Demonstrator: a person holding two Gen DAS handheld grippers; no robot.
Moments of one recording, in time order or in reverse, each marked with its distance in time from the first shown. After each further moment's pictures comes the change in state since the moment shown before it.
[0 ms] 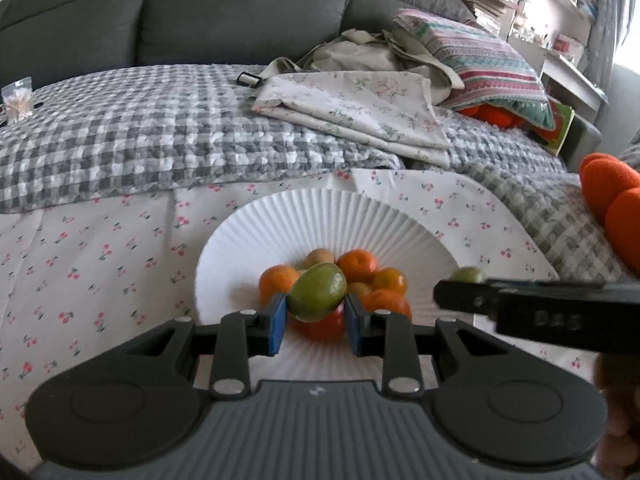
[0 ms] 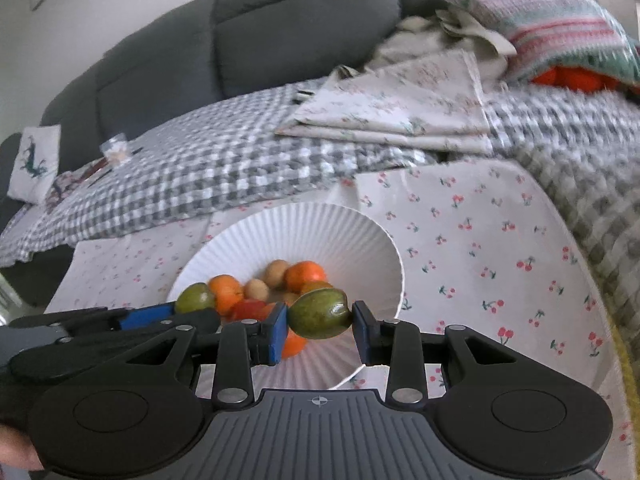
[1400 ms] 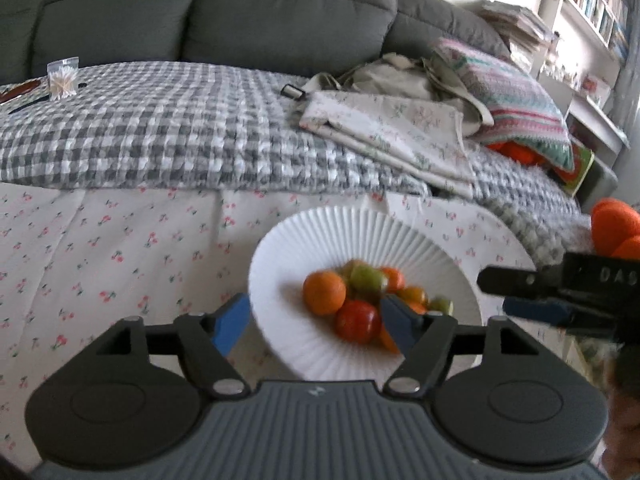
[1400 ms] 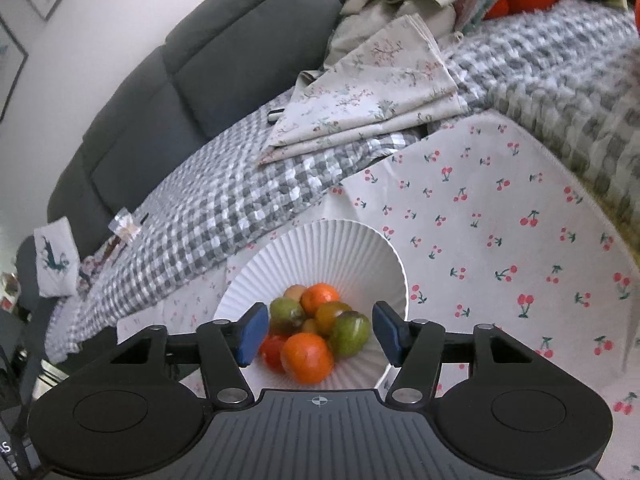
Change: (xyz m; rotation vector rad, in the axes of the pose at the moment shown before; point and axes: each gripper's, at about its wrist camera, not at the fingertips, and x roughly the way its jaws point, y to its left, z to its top) left arm -0.033 0.026 -0.001 -0.107 -0.021 0.051; right arm -0.009 -0.030 0.014 0.299 0.007 0.113
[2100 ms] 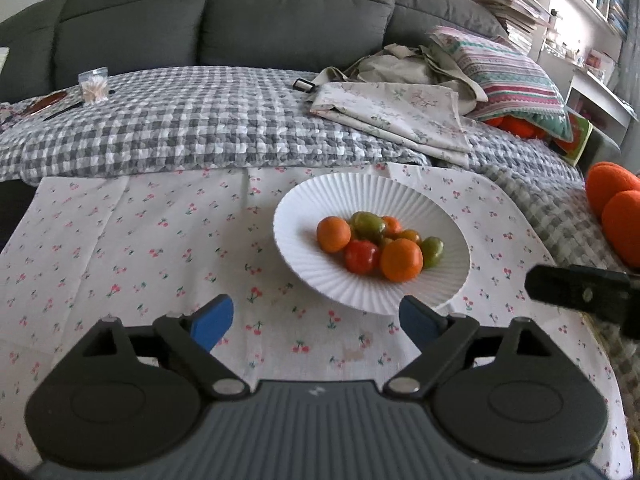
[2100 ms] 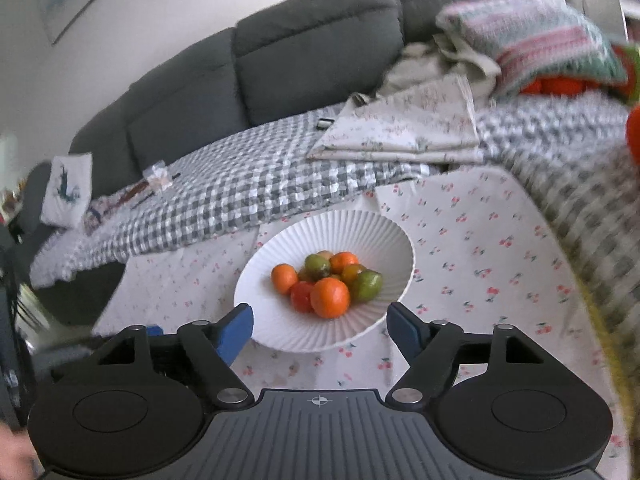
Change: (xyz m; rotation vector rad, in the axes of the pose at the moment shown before) left arm -0.065 -0.015 -0.043 0.039 0.007 0.080; right arm -0.089 0.044 -0.058 -0.292 -0.066 -0.040
